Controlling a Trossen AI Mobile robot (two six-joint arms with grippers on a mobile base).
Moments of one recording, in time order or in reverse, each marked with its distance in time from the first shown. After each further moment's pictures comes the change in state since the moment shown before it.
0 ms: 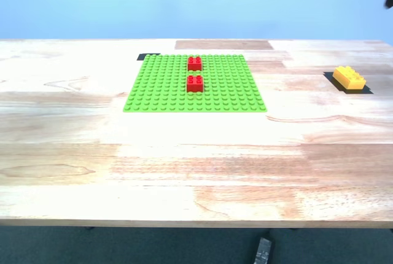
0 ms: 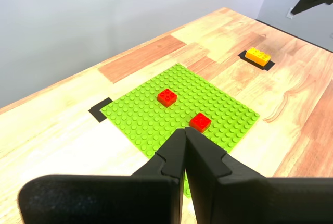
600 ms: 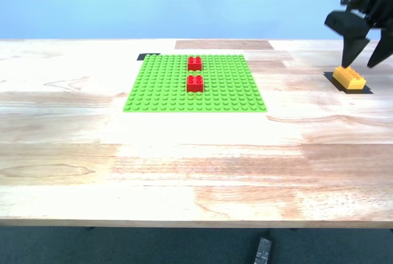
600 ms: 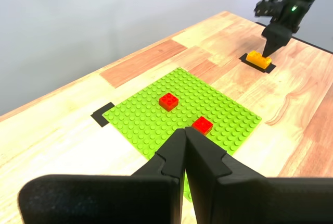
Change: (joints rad) arm 0 -0.002 -0.009 0.000 0.015 0.003 0.000; arm 1 -0.002 0.384 -0.006 0.119 -0.021 0.005
